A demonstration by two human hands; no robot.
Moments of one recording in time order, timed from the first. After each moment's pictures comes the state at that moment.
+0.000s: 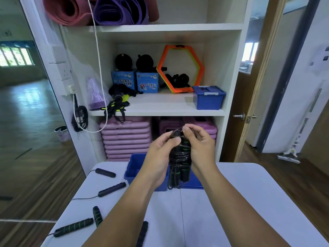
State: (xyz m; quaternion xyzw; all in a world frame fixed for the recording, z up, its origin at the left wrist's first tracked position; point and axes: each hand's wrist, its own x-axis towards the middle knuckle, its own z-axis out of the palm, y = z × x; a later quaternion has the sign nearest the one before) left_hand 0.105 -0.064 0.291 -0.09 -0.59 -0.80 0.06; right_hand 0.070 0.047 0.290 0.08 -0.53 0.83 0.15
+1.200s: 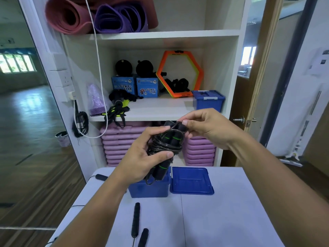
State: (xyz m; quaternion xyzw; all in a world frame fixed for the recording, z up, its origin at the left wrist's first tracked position) left_hand 0.113 -0.118 0.314 -0.30 -0.74 -0.56 0.21; right_hand 0.061 0.098 0.385 0.26 -0.72 0.63 -0.08
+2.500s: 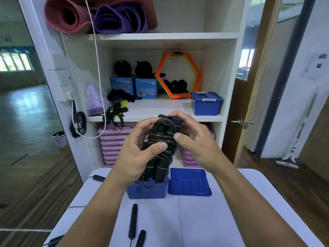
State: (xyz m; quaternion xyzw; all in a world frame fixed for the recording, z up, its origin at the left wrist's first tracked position) left_hand 0.124 -0.111 0.328 -0.28 -0.65 -0.68 0.21; right_hand 0.093 0.069 0.352 0.38 -0.69 0.61 0.07
